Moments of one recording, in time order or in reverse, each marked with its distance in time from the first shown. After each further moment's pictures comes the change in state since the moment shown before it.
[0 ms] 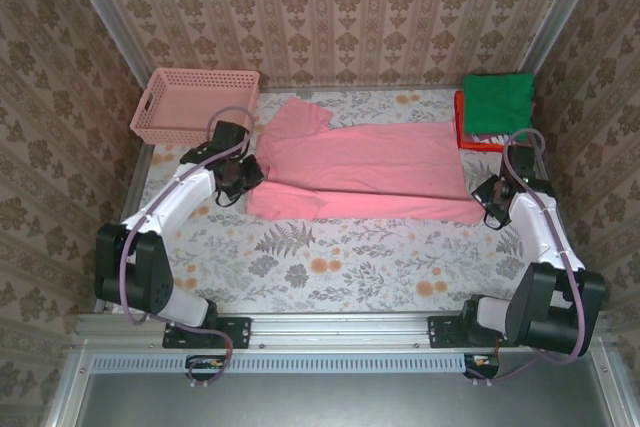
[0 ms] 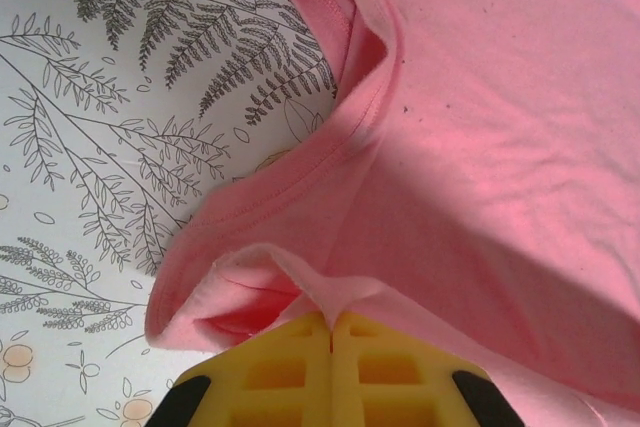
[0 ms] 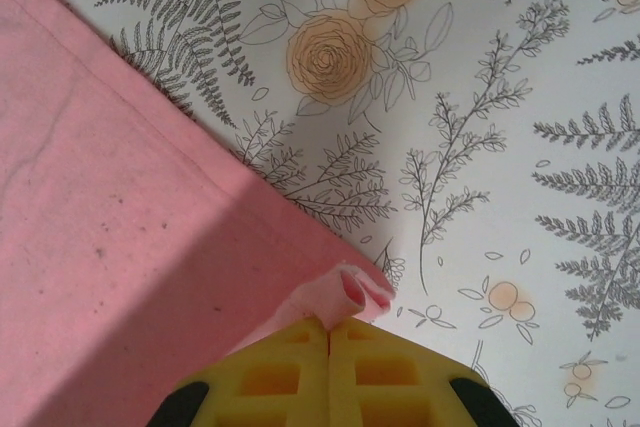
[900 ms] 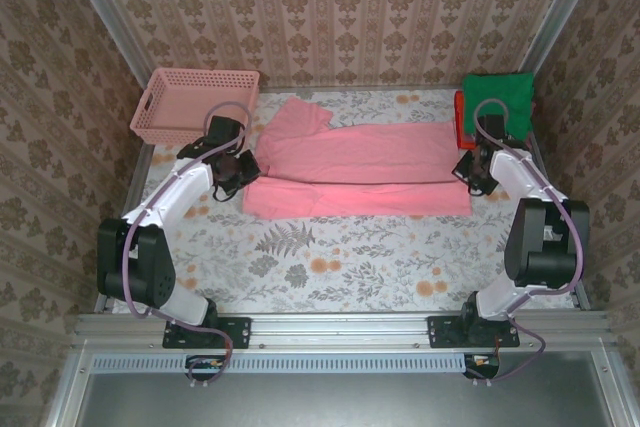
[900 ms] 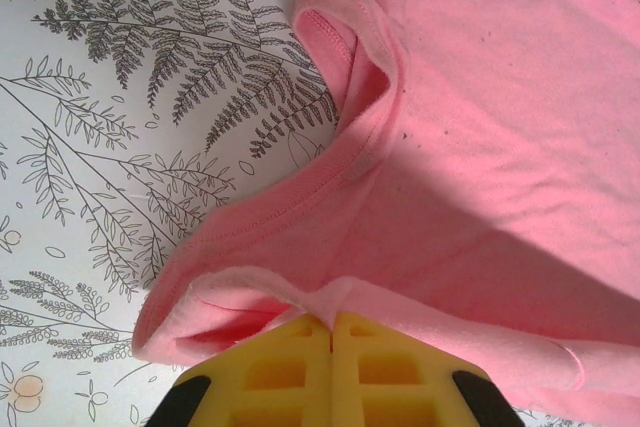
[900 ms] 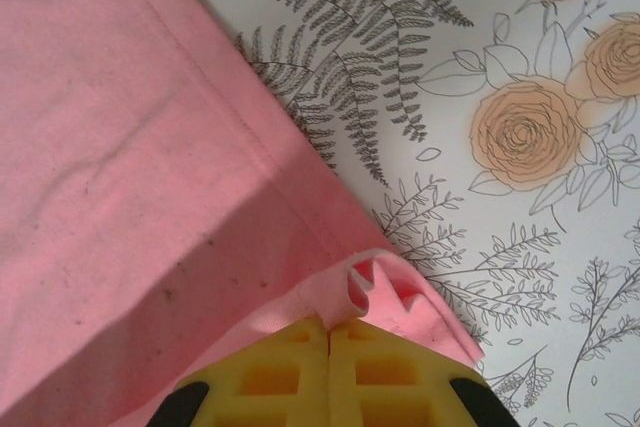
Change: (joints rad) left arm 0.039 0.028 0.034 0.000 0.018 0.029; right arm 0.135 0.355 0.275 -0.001 0.030 -0.080
